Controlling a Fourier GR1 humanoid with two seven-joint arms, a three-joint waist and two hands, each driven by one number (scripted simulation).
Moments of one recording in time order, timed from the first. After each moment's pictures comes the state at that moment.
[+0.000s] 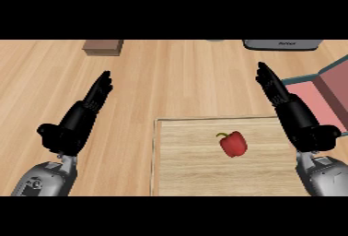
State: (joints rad) left arm -0.21 0.29 -0.22 -1.64 0.09 0.10 0.14; right arm -0.25 -0.38 0.22 -1.68 -0.11 -0.07 0.10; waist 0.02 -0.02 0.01
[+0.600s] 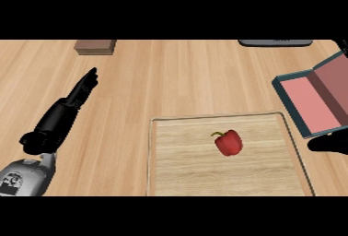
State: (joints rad) left arm -0.21 0.41 -0.17 -1.60 0.05 -0.01 -0.01; right arm -0.35 -0.67 -0.05 -1.75 -0.21 0.28 -0.19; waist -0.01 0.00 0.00
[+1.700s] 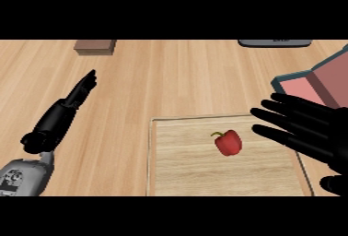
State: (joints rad) left arm -0.21 0.40 -0.13 -1.53 0.02 -0.07 -0.09; right arm -0.31 -0.90 0.22 -2.09 0.46 0.49 -0.23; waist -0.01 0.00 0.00
